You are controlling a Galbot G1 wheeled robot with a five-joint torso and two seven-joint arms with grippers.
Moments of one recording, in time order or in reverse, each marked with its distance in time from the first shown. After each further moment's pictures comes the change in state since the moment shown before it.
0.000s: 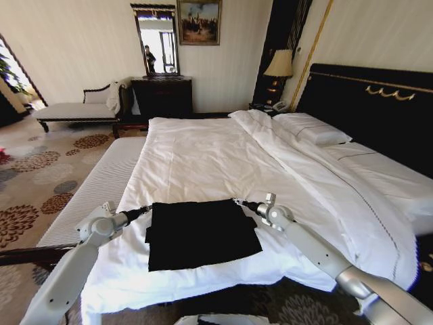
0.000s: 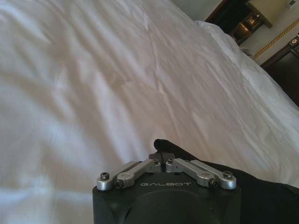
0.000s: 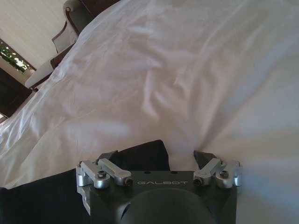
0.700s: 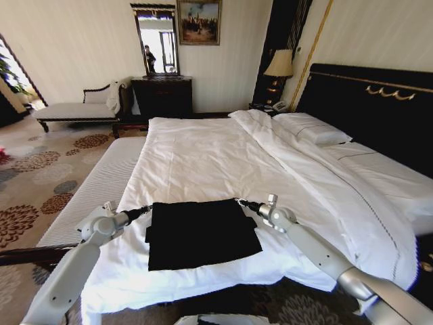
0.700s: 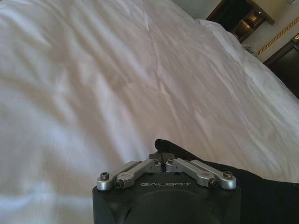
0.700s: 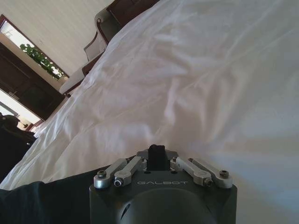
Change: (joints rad) left arm -0.015 0.003 0.016 0.011 0.024 -0.009 0.003; right arm -0.026 -0.024 0.023 -0.003 -0.009 0.034 -0.177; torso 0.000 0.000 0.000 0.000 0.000
